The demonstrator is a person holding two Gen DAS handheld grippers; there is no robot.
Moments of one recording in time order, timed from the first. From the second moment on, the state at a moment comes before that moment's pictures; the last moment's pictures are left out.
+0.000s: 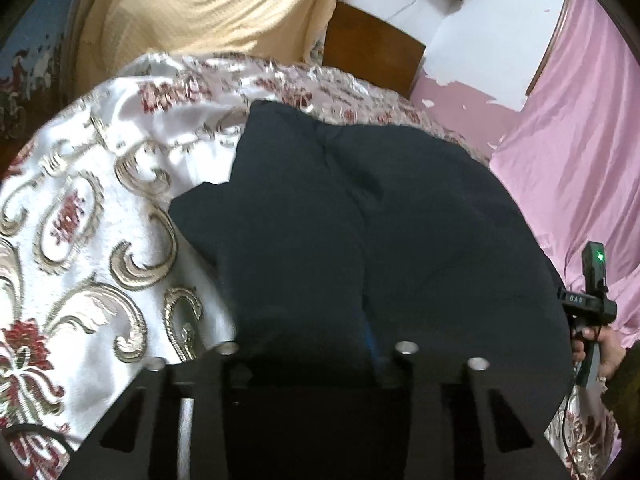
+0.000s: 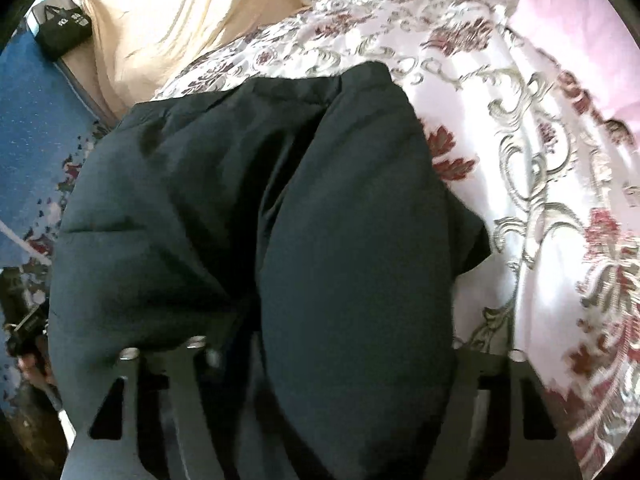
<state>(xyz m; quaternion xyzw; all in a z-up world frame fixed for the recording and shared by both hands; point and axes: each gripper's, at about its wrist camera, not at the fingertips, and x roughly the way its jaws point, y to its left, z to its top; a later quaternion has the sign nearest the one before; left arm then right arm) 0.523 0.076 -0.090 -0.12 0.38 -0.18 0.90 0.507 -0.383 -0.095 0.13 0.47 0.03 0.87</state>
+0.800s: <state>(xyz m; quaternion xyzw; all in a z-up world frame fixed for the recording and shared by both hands) 0.385 0.059 0.045 0.05 0.33 -0.06 0.94 0.393 -0.342 0.022 0.13 0.35 0.12 0.92</state>
